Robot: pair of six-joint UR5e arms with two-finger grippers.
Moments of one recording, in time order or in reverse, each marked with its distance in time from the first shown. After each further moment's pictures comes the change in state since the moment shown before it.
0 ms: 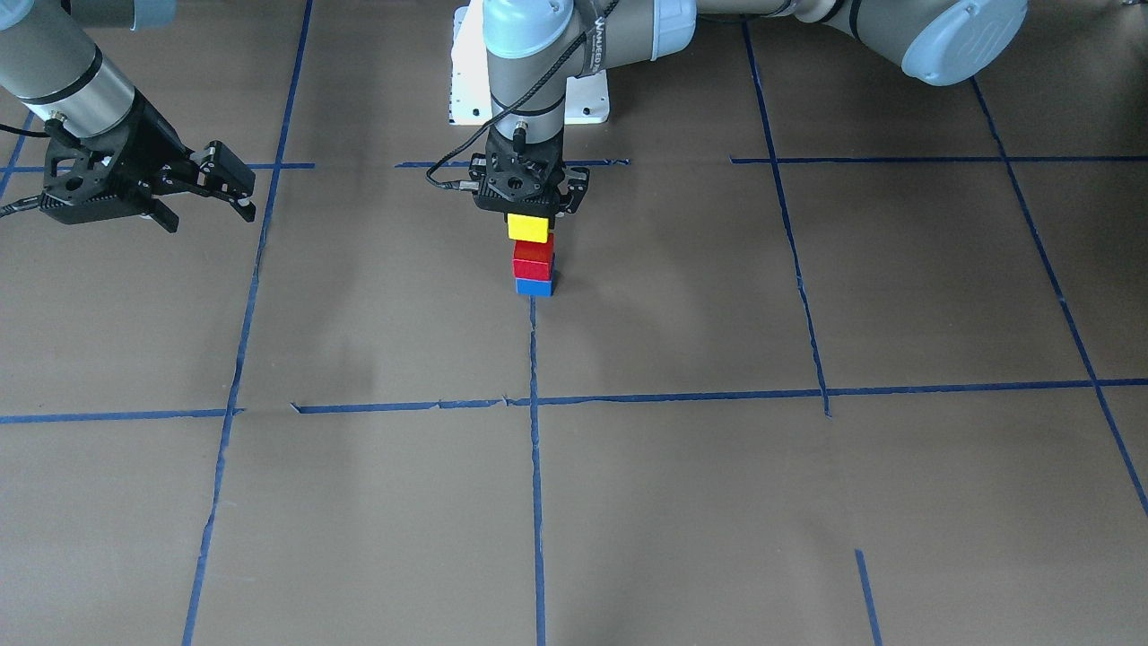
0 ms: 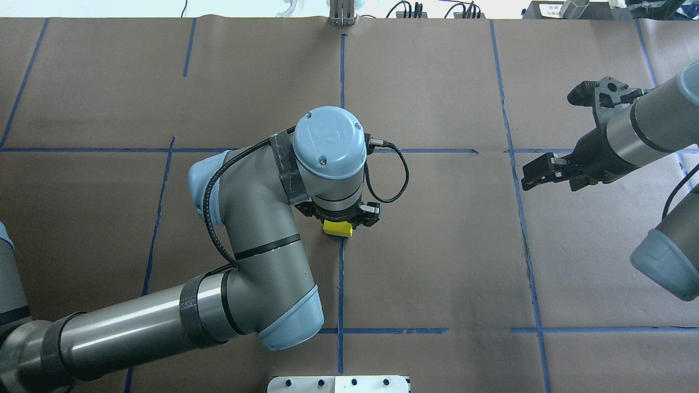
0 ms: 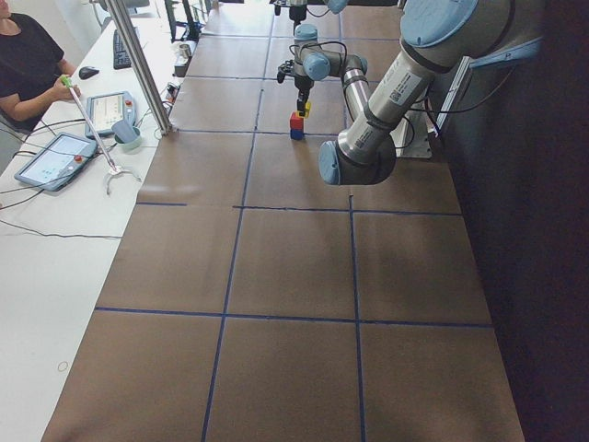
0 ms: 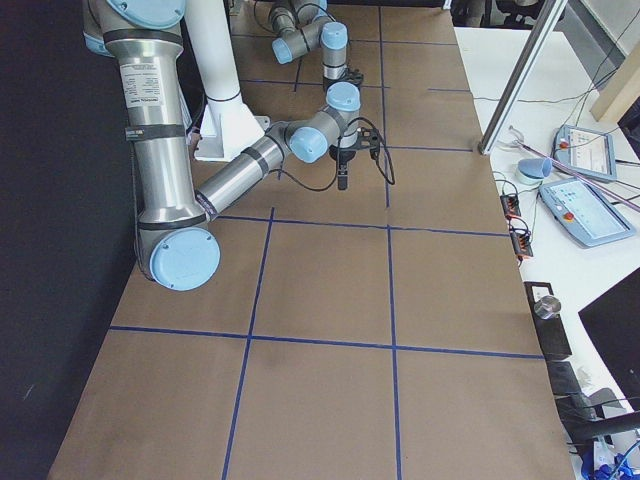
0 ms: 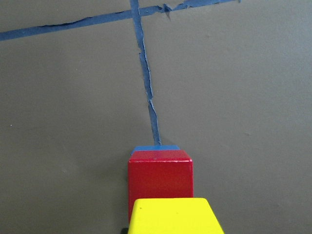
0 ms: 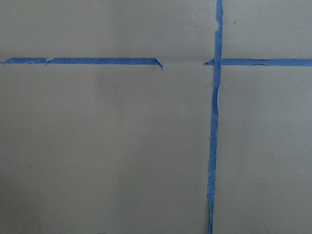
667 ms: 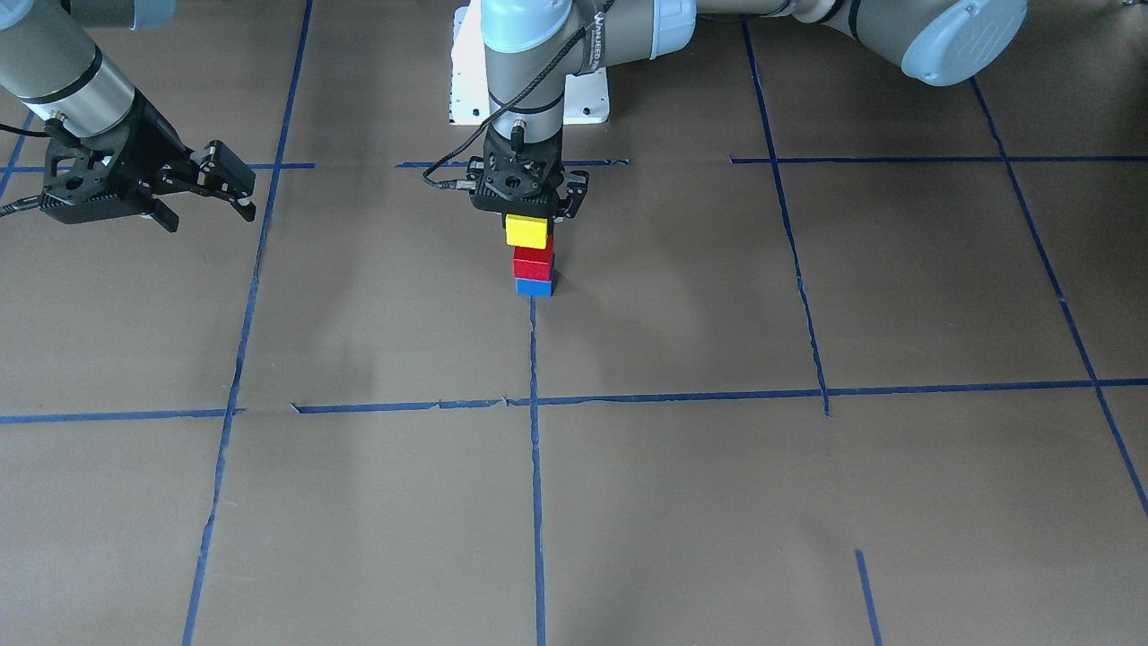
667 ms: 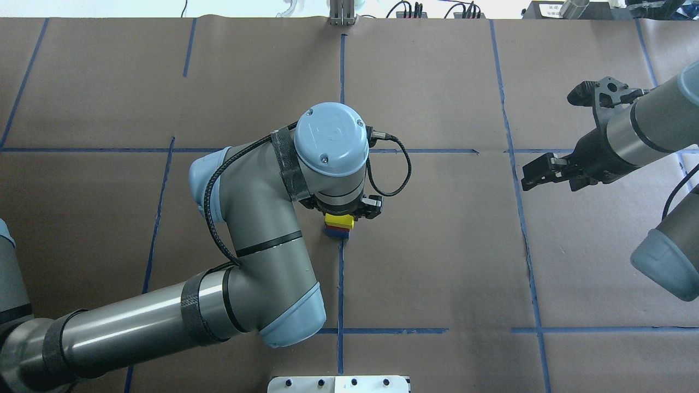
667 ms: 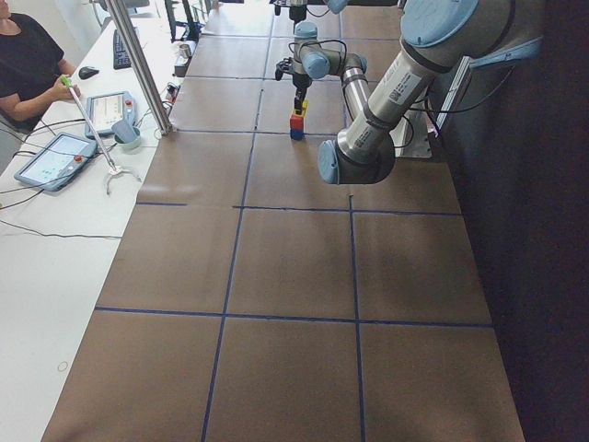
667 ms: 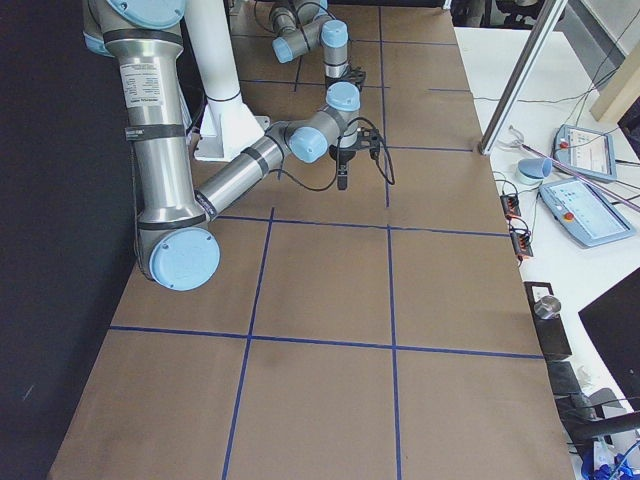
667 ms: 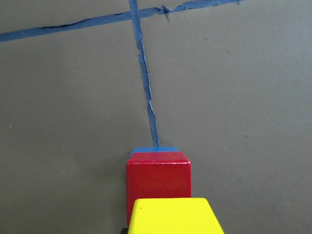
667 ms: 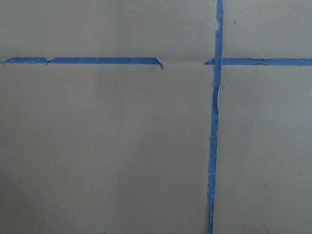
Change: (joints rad) left arm -0.006 -0.006 -0.002 -0.007 0.037 0.003; right arm 0.000 0.000 0.001 0.000 0.001 0.000
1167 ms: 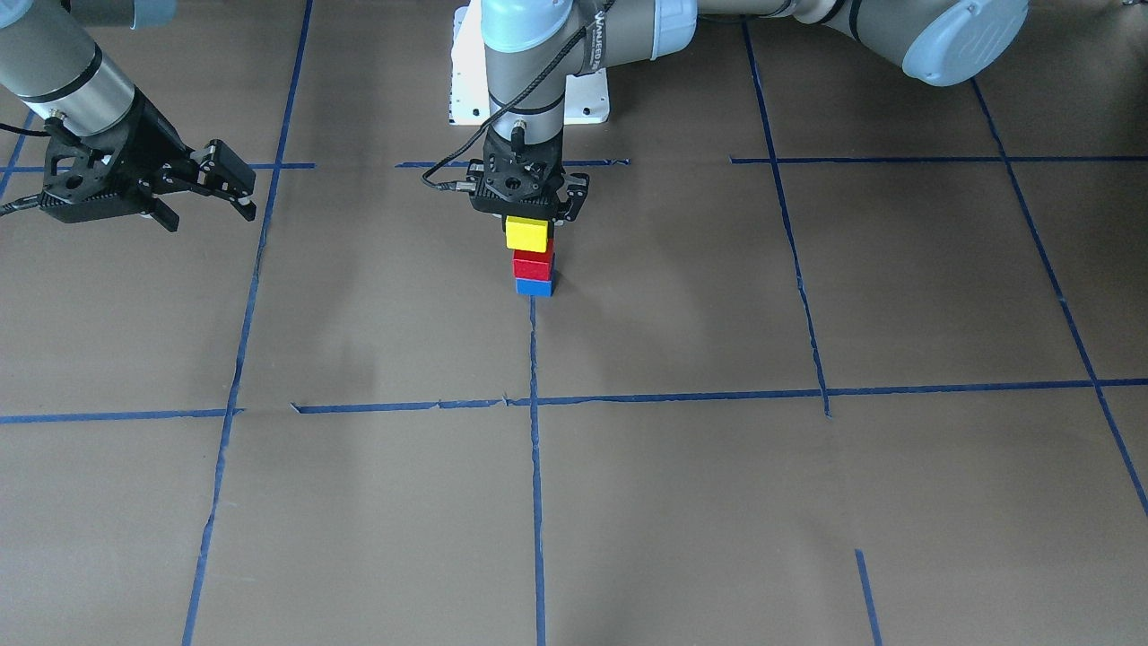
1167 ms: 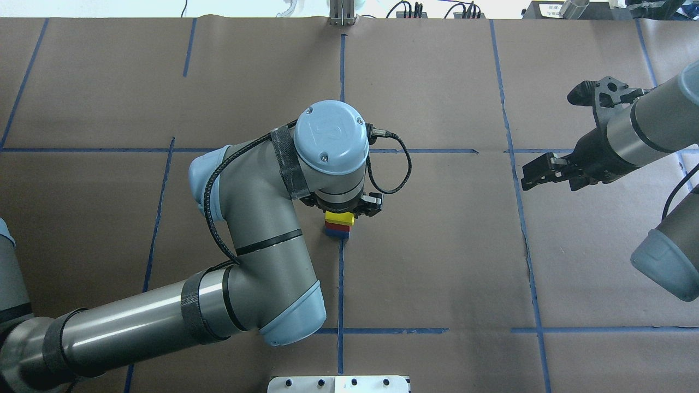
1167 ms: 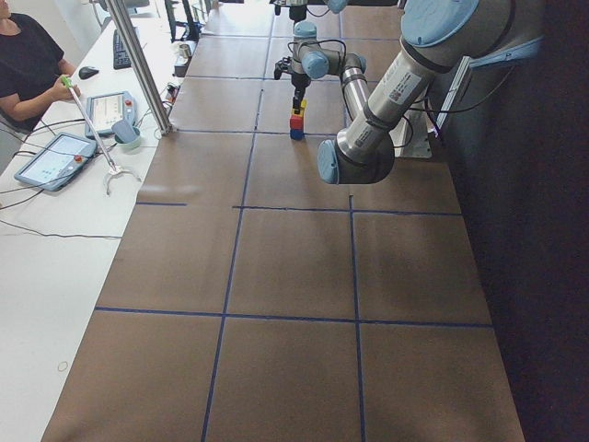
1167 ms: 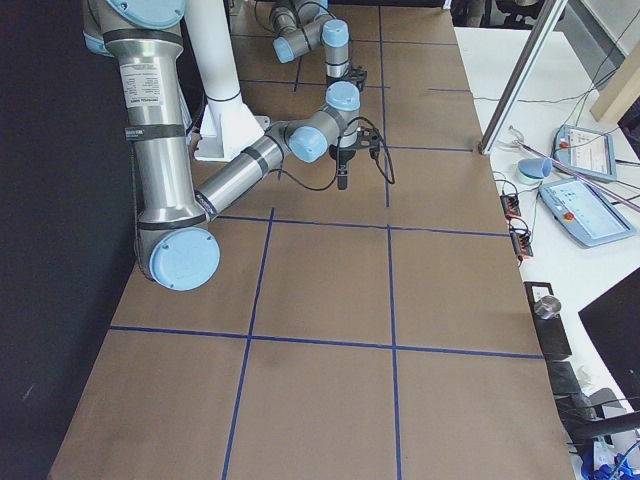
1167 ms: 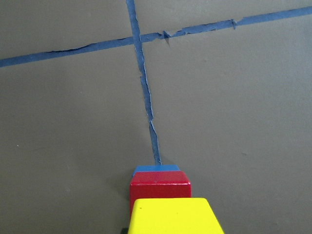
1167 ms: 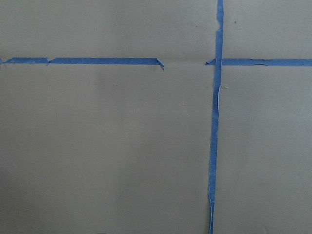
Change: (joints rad) left arm -0.005 0.000 0.006 -0.008 0.004 0.003; right arm 0.000 0.000 0.001 0.000 -0.001 0.000
